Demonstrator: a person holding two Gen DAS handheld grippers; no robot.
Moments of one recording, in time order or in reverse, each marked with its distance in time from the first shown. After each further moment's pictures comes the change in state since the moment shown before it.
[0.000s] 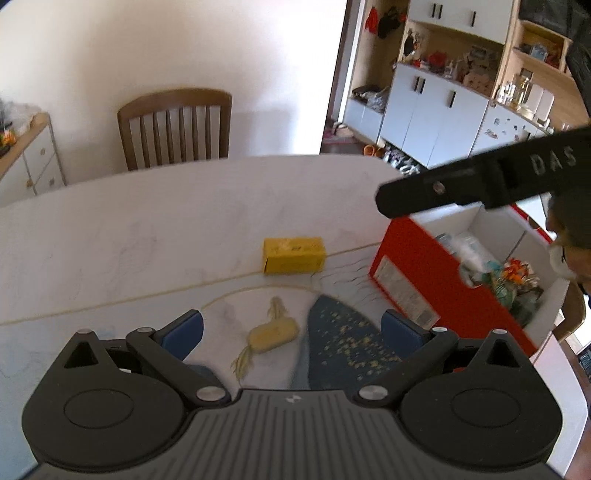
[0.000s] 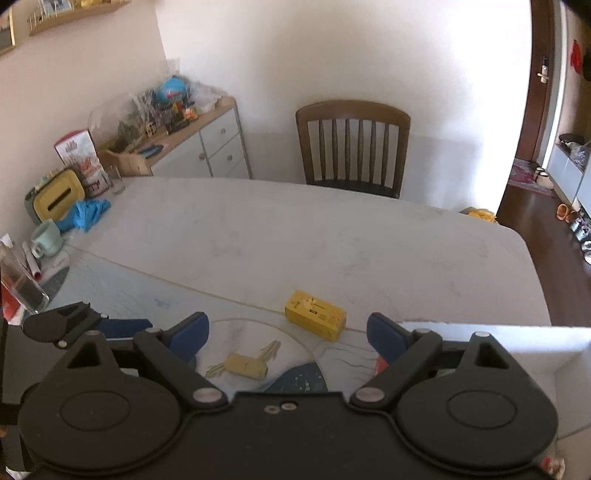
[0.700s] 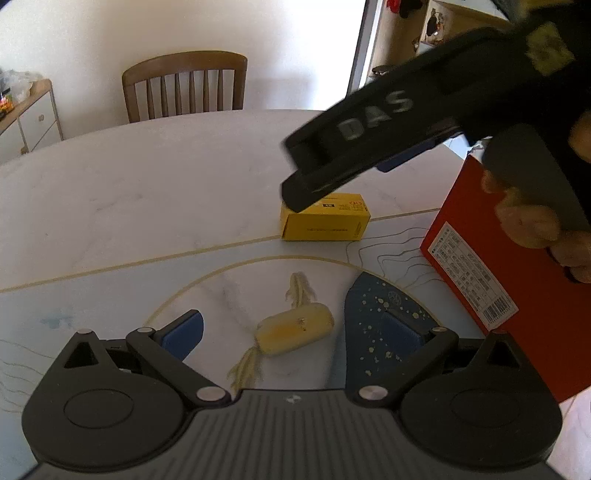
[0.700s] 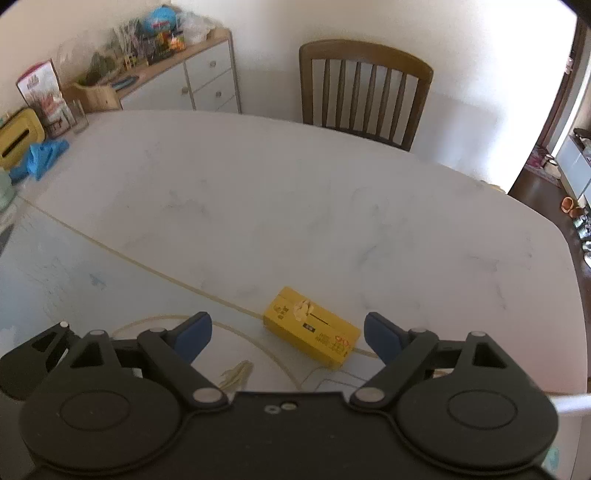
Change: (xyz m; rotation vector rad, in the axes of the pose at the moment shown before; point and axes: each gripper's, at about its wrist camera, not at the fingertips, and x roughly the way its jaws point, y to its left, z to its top) left arm 0.089 0.010 -0.020 -0.039 0.061 0.046; right arm 0.123 0.001 0.012 -0.083 0.190 -0.060
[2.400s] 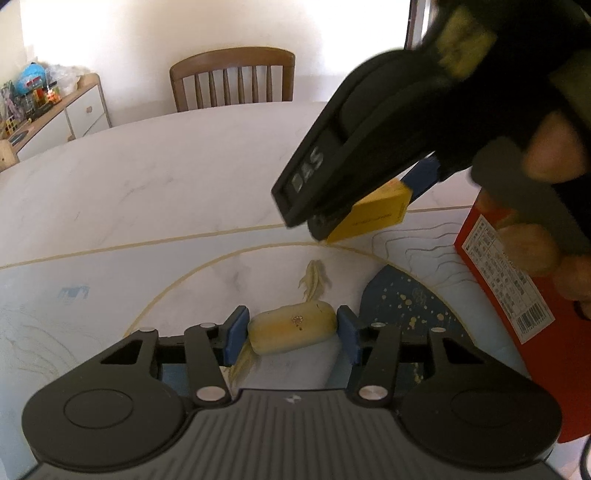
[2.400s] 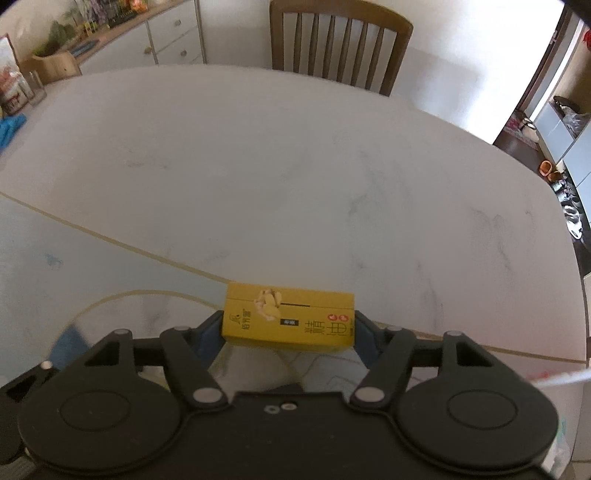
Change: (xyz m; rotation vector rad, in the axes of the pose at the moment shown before) left arm 0.006 -0.022 -0.009 -0.062 0.008 0.191; right arm 0.017 -0.002 -0.009 0.068 0.103 -0.070
